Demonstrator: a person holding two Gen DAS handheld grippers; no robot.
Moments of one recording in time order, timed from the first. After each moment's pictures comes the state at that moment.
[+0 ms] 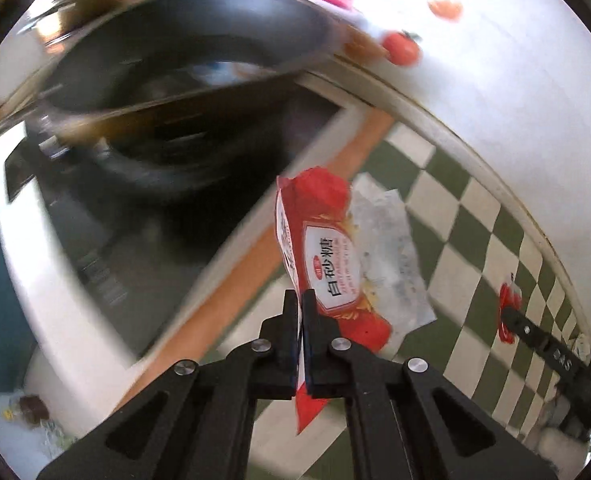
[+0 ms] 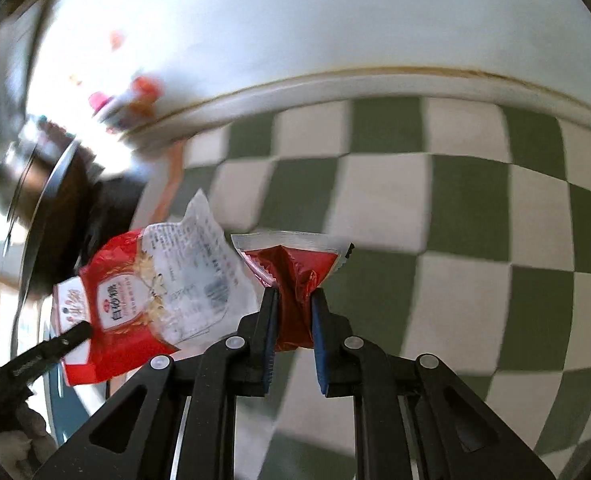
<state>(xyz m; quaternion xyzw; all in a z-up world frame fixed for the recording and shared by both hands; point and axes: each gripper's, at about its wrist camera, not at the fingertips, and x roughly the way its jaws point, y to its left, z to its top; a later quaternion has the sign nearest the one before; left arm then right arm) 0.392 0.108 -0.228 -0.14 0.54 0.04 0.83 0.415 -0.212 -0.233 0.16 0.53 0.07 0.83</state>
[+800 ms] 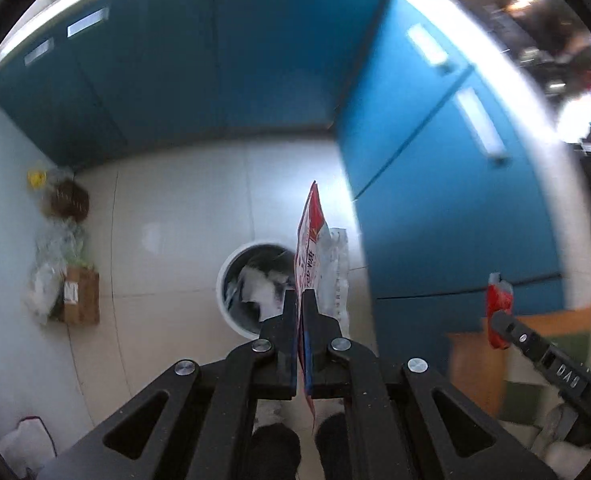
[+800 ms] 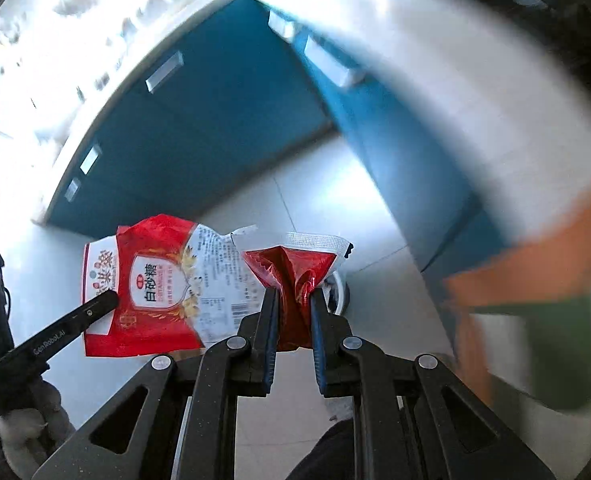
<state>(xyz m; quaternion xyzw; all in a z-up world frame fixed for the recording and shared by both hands) -0.010 0.431 -0.442 -0.35 0.50 0.33 0.71 0.158 0.282 -0.432 -0.10 0.63 0.39 0.67</state>
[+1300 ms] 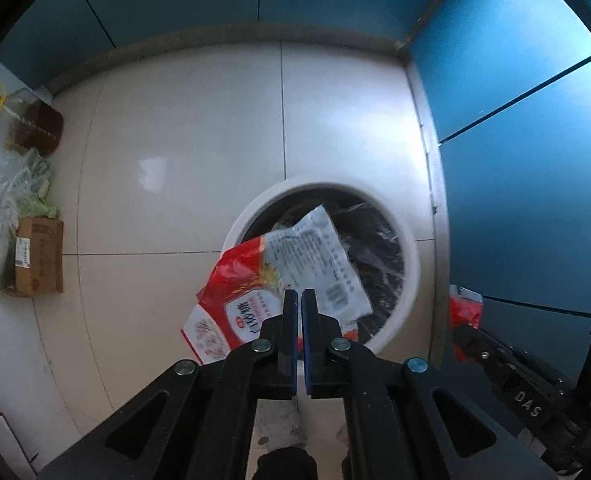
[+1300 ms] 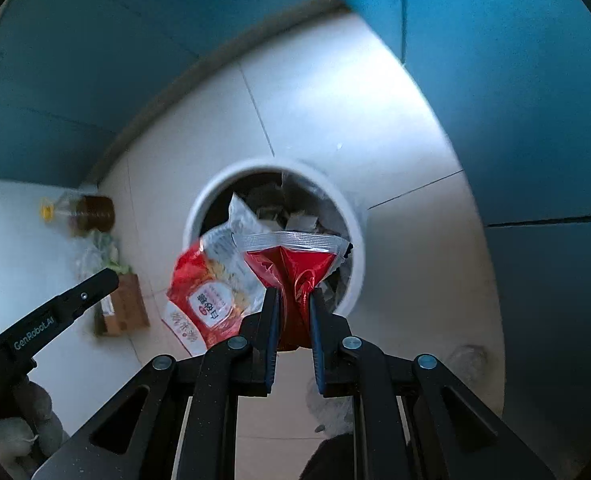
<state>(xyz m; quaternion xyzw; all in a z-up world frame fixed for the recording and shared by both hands) -0.042 0.492 -0.714 -0.41 0.56 0.33 0.64 0.119 0.372 -0.747 -0.18 0.69 0.36 0.60</state>
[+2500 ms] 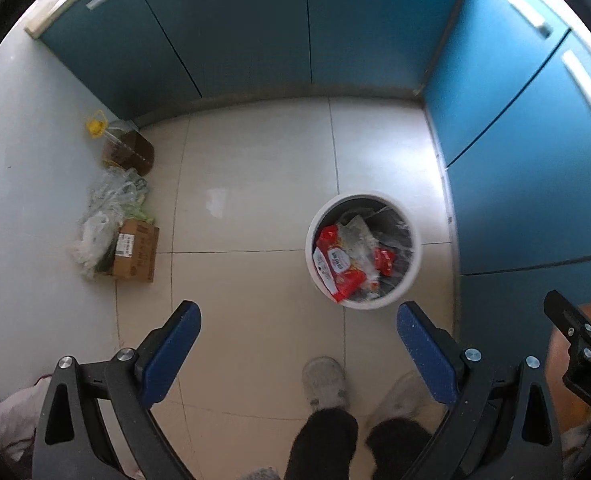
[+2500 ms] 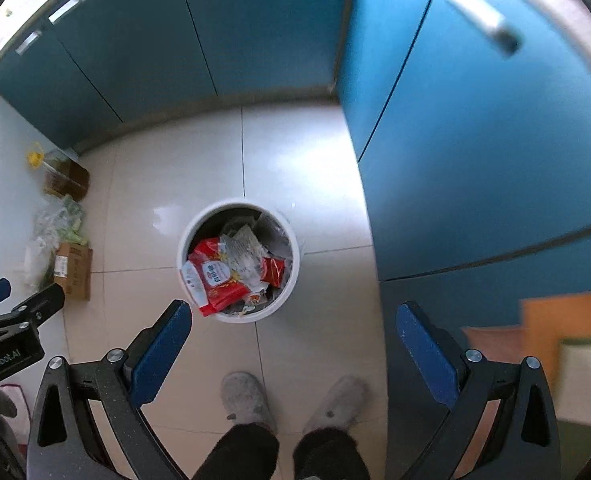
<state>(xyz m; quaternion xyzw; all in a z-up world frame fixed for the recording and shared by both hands) -0.124 0.412 -0.468 -0.33 0.54 0.42 0.65 0.067 0.331 -0.465 -0.32 0.53 0.37 0.69</state>
